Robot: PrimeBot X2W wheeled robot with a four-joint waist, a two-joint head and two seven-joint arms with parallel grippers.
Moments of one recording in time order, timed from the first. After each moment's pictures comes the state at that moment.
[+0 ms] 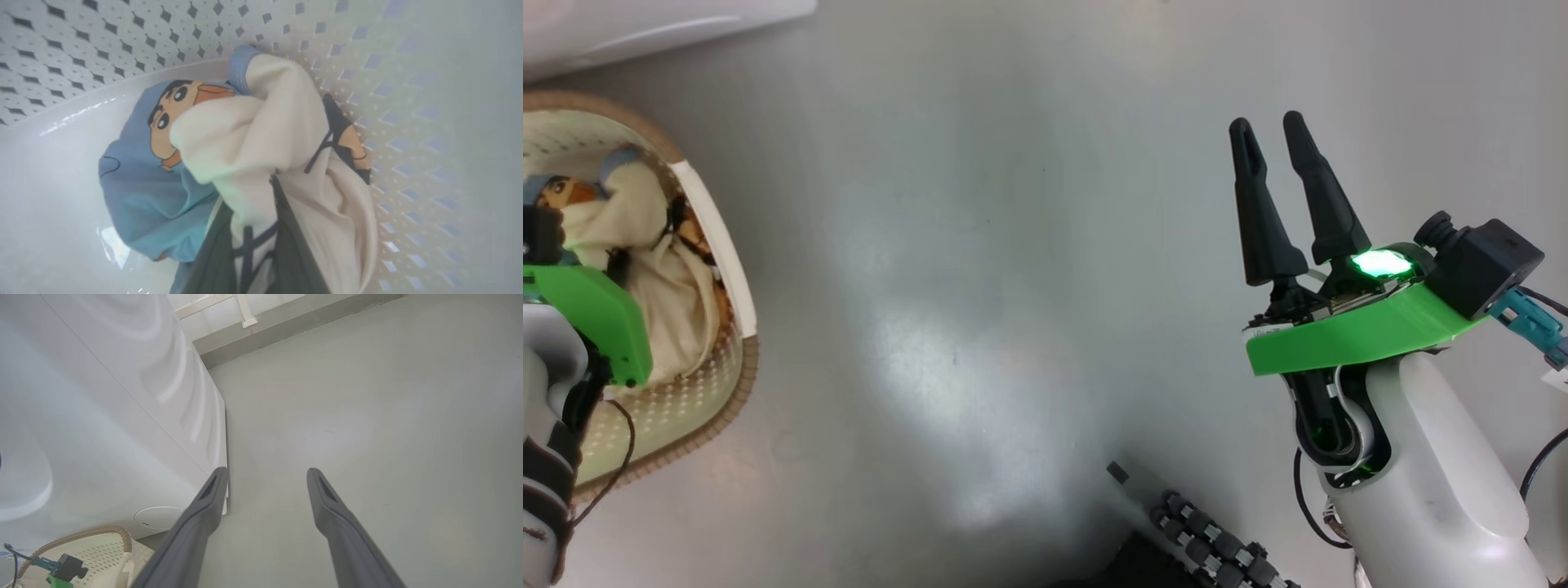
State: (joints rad) left arm -1.03 0.42 -0.55 1.29 -0.54 -0.13 0.00; right arm -0.48 -0.04 0.24 0.14 0.63 0.13 -0.25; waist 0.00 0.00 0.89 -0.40
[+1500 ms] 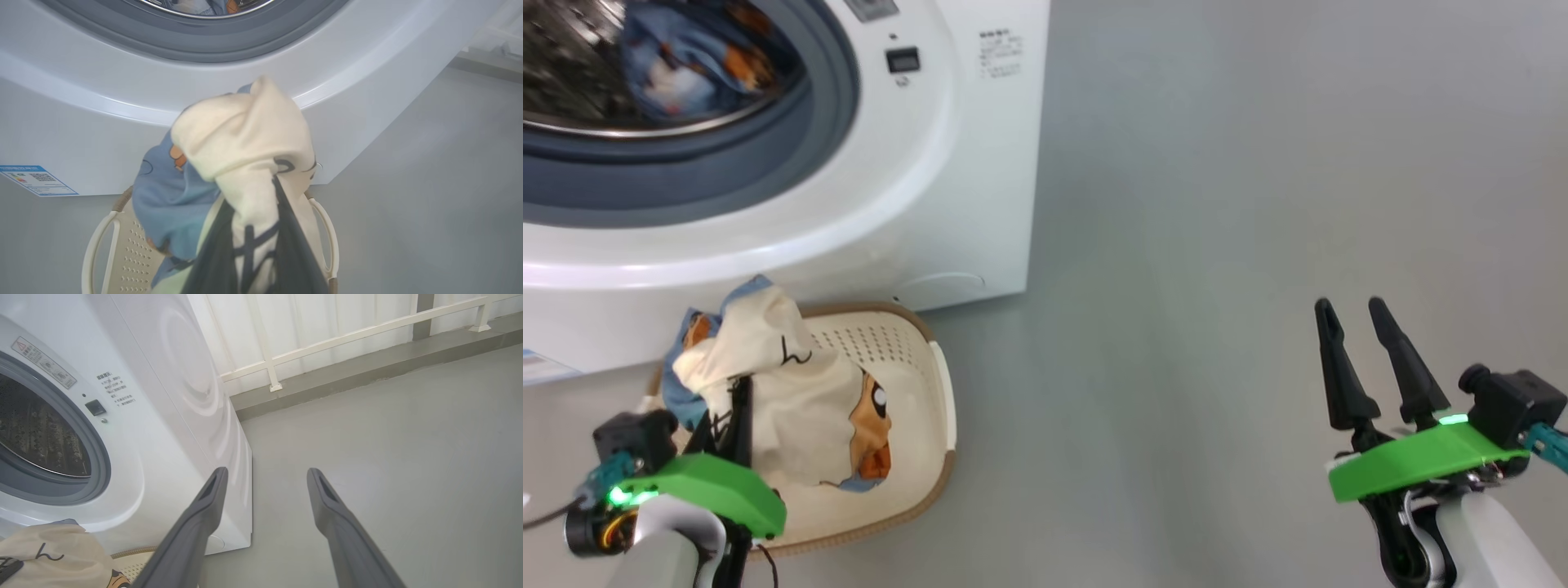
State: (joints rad) left arm -0.49 0.26 -0.27 0.86 -0.56 -0.09 -0.25; right arm -0.21 -0.14 0.13 0.24 0.54 0.13 -0.25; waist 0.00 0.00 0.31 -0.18
